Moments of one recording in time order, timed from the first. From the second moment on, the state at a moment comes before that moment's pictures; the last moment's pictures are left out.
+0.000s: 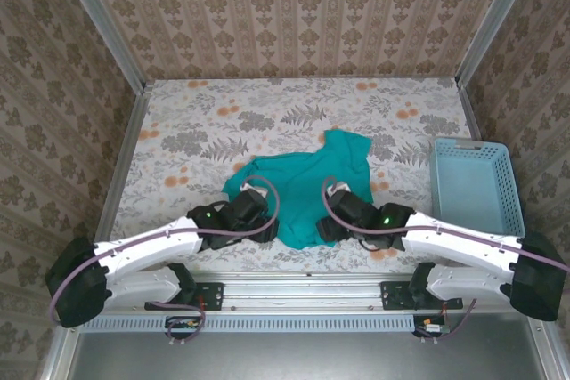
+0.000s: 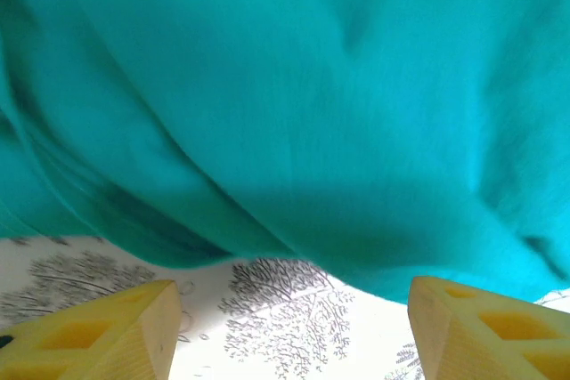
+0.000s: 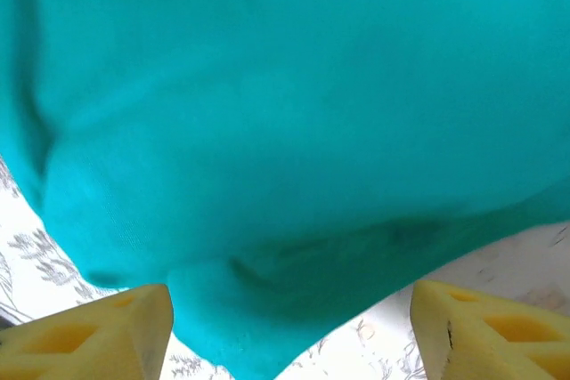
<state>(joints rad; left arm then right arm) -1.01 1.10 0.55 -0.46 -0.11 -0.62 0.99 1.11 0.66 -0.58 0.22 0.56</state>
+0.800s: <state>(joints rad) -0.95 1.19 0.58 -0.22 -0.04 -0.68 1.02 1.07 0.65 -0.58 0.31 0.66</state>
